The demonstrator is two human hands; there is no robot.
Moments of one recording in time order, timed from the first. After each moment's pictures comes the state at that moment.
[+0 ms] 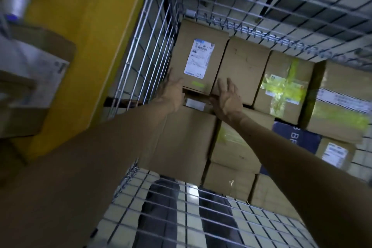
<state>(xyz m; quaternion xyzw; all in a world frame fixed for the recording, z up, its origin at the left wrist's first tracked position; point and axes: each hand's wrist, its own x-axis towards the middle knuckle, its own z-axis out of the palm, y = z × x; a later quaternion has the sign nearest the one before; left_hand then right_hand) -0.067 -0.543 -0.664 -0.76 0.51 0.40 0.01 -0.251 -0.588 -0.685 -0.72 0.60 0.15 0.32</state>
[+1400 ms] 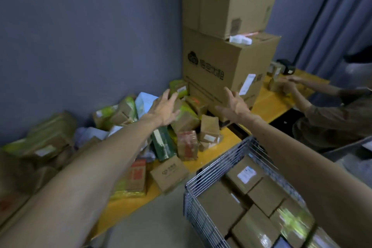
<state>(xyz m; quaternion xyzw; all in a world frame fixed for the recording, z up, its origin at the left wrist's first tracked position) 0.020 -0.179 -0.066 -0.91 0.39 0.02 -0.11 -0.122 -0.407 -0.065 -0.93 0.28 -0.06 0.22</state>
